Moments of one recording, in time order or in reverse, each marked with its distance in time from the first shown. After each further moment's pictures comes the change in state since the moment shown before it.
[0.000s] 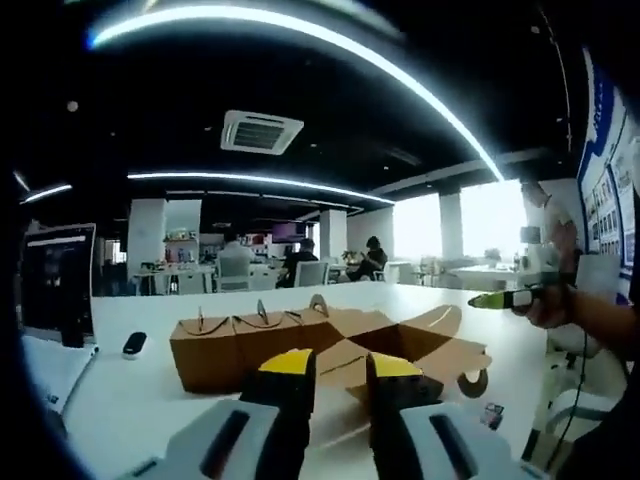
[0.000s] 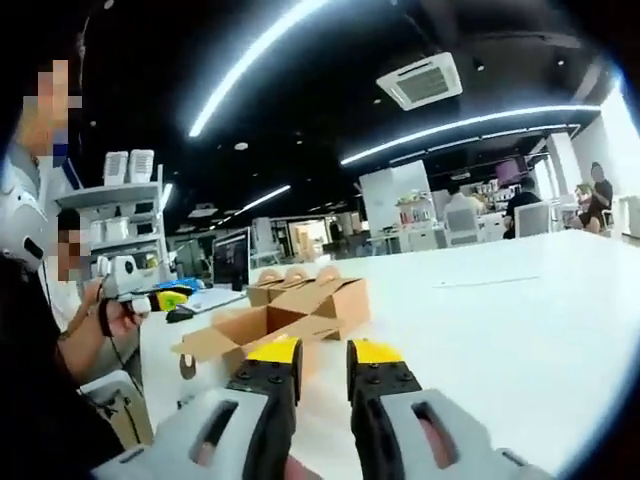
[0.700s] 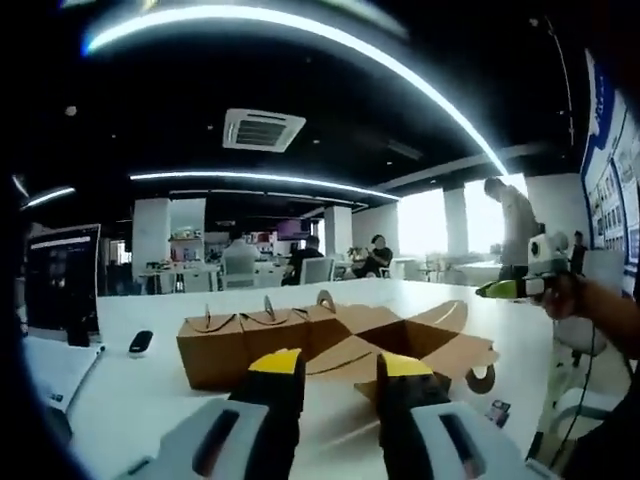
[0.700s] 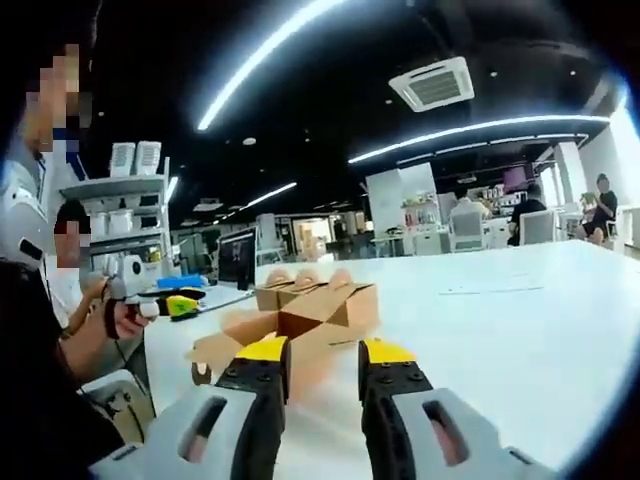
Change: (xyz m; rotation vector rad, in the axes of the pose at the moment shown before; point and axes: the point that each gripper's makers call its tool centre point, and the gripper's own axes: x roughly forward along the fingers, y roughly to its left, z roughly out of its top) left arm -0.004 0.011 0.004 -0.019 -0.027 0.046; right arm -0.003 0.016 0.008 -0.014 -0.005 0.010
